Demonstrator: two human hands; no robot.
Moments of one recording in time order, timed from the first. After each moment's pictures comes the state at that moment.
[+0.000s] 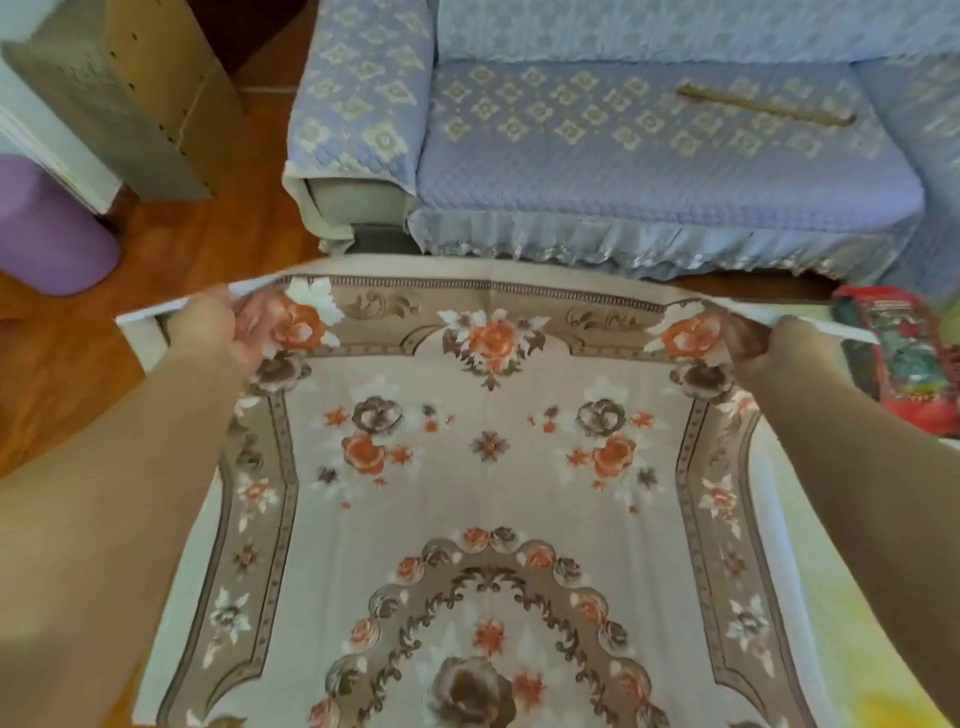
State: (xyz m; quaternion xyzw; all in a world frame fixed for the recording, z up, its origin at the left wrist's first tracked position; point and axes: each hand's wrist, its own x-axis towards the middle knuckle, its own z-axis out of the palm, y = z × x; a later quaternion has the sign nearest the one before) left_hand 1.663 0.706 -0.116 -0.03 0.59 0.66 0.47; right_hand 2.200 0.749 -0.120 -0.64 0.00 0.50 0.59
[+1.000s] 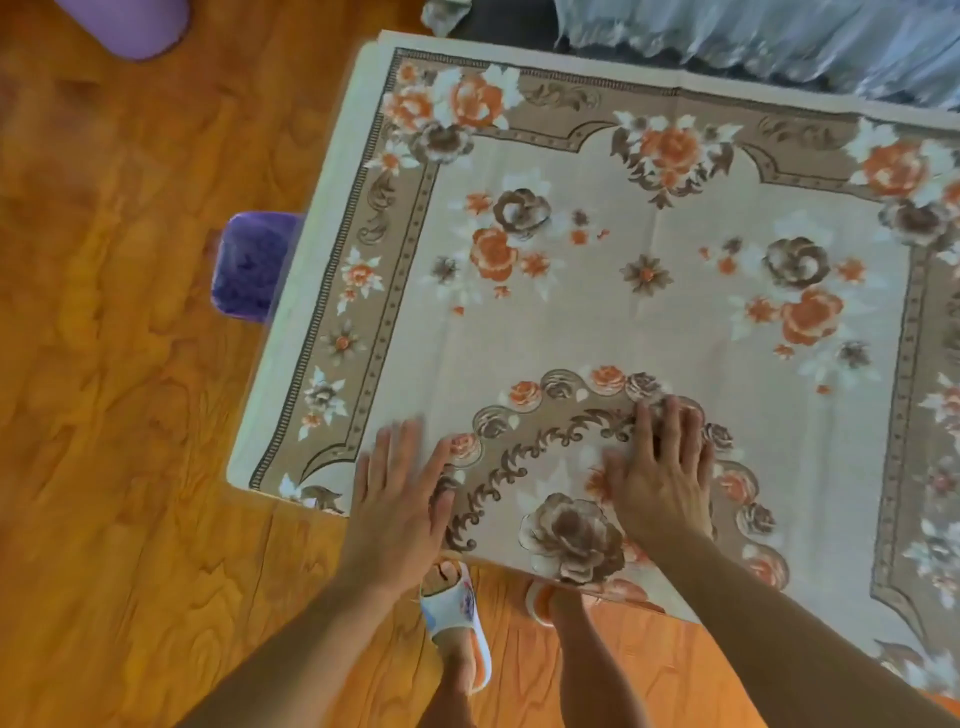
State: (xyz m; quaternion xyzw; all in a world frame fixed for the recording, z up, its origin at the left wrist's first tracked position) left_hand 1.736 0.322 -0.346 0.62 0.75 -0.08 0.22; right_hand 2.018 0.449 -0.376 -0.65 -0.71 0.22 -0.14
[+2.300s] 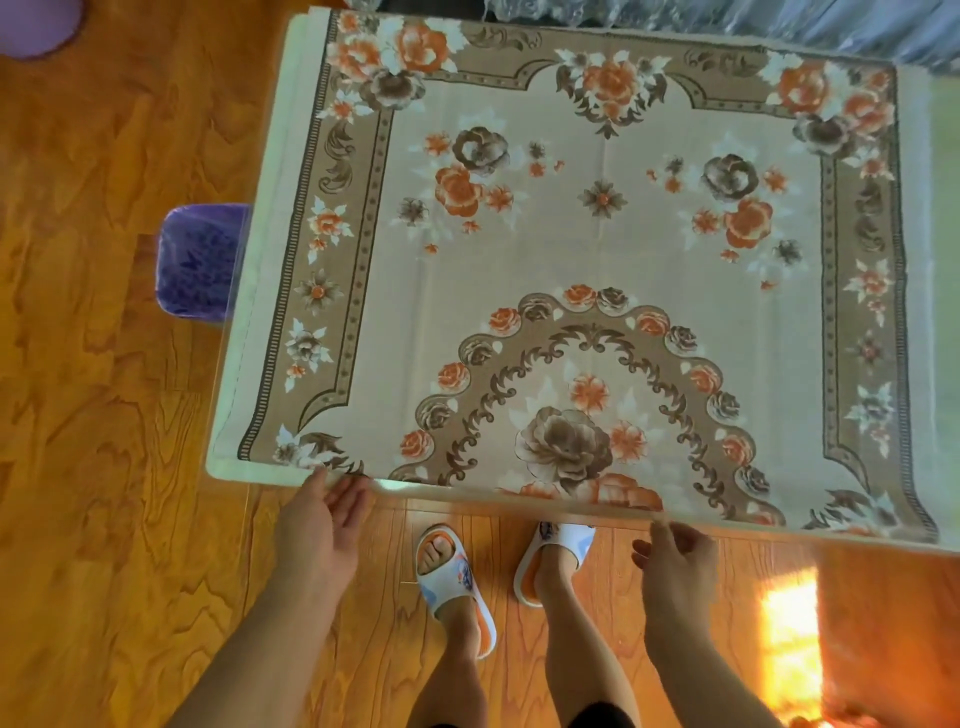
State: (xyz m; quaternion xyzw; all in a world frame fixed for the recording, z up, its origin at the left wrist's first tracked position) left_hand 1.703 0.300 -0.311 -0.25 0.70 0.48 0.47; right_hand 2.019 0.299 -0.320 -0.87 -0.13 0.41 0.23
